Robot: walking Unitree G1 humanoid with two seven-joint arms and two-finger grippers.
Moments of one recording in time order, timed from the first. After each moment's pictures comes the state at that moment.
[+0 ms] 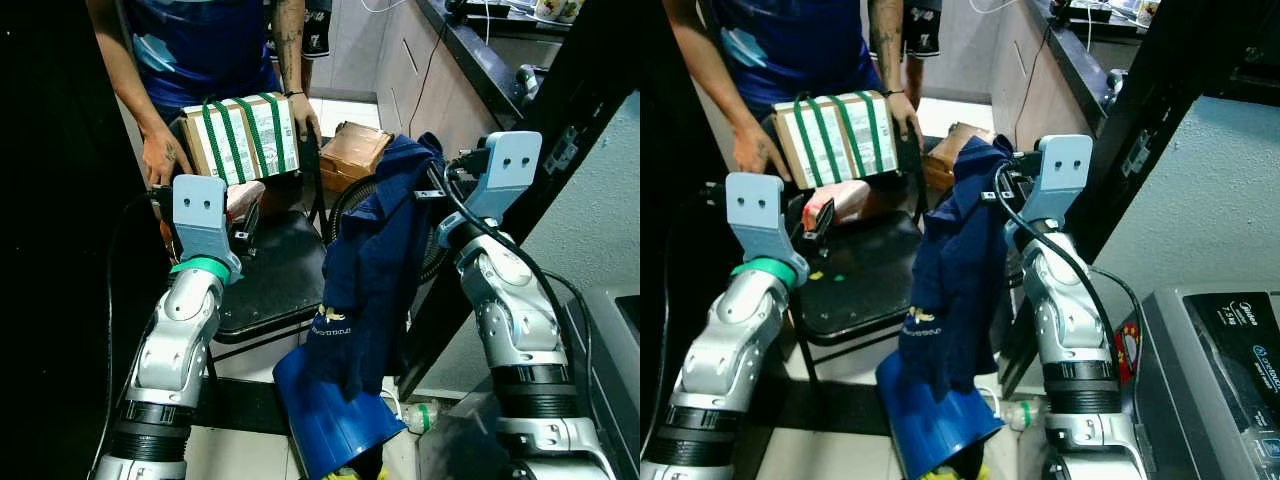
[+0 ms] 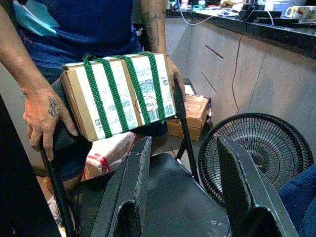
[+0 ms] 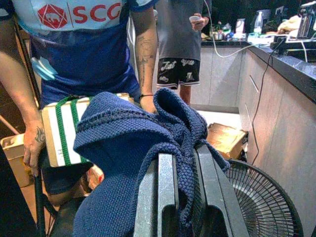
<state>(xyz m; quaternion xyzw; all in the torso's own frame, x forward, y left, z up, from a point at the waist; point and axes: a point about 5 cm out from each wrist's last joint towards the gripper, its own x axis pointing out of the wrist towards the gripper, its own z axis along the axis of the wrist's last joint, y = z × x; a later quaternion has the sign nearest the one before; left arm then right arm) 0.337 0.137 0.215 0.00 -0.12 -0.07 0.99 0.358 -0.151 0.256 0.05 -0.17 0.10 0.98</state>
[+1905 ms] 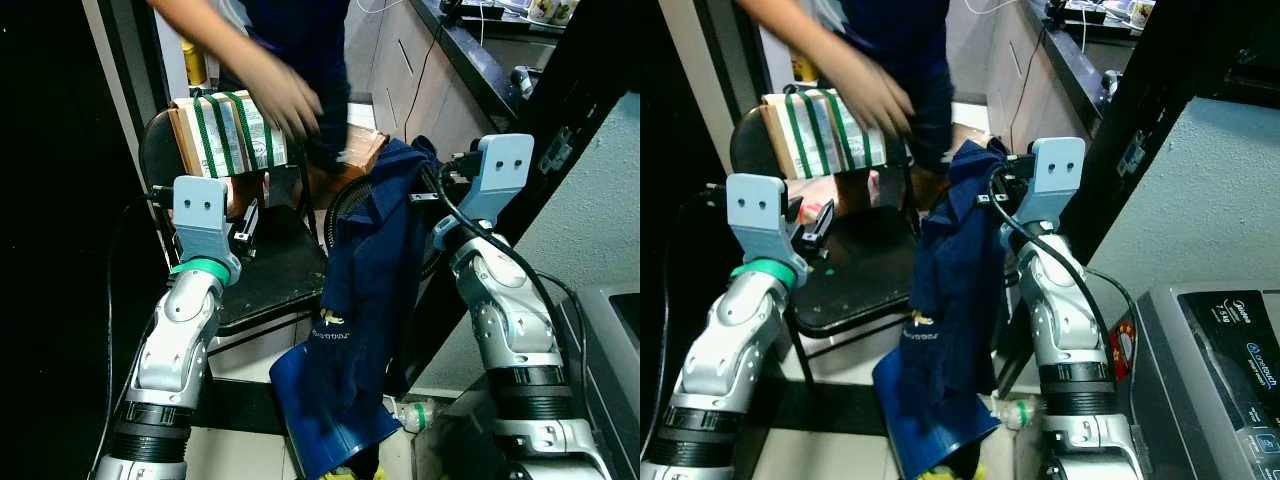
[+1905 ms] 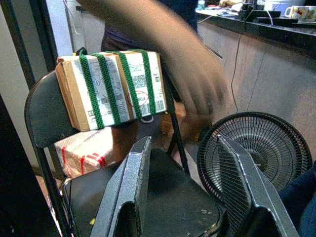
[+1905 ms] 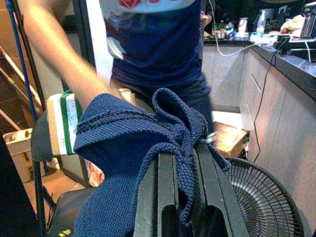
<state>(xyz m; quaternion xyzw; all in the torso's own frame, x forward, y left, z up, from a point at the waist) 0.337 0.138 0.214 0.01 -0.11 -0.07 0.99 0.358 -0.146 0.254 0.05 -0.17 0.10 0.98</state>
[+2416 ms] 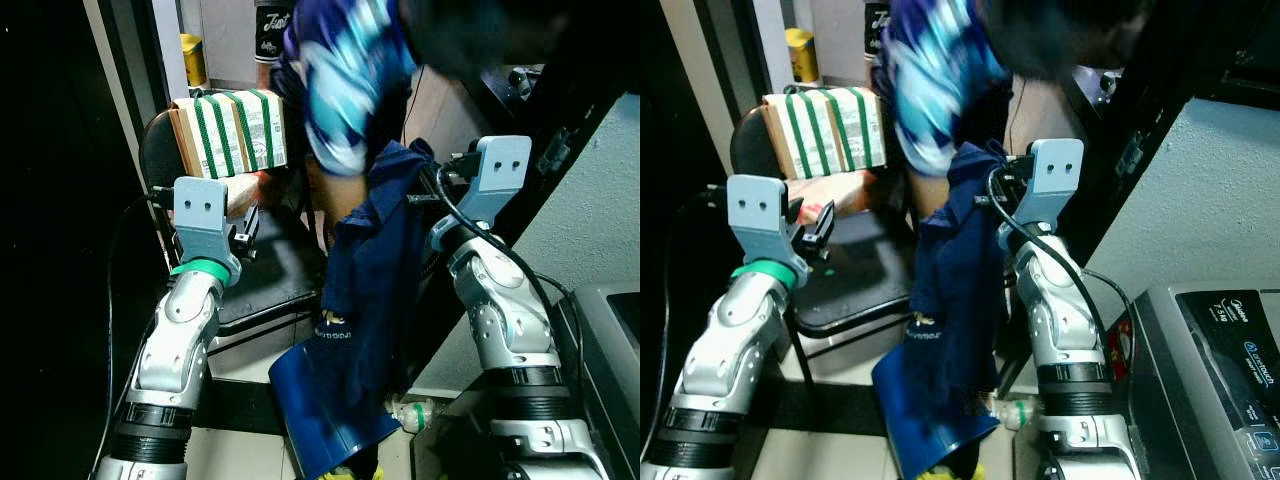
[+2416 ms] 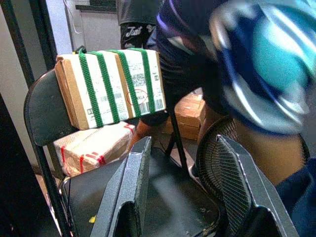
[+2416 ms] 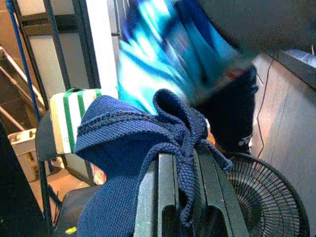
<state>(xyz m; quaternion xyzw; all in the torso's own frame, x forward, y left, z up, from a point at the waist) 0.336 0.137 0.213 0.00 -0.11 -0.07 0.99 0.358 -0.144 0.251 0.07 -0.16 0.11 0.98</state>
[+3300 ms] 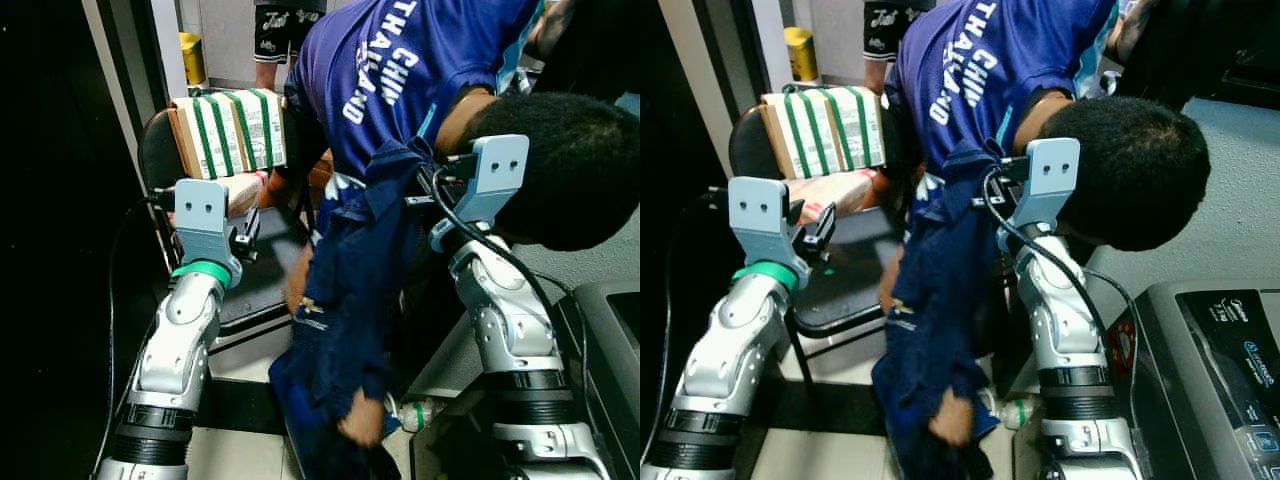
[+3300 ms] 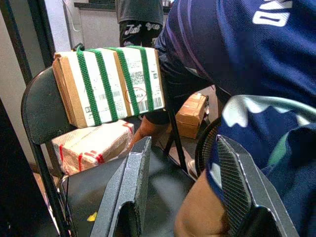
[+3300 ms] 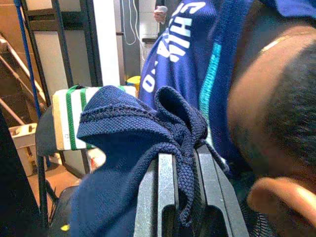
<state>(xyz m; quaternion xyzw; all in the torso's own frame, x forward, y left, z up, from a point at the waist) 0.336 0.136 0.211 0.00 -0.11 -0.07 0.99 0.354 -0.142 0.254 0.04 -0.17 0.12 0.98</state>
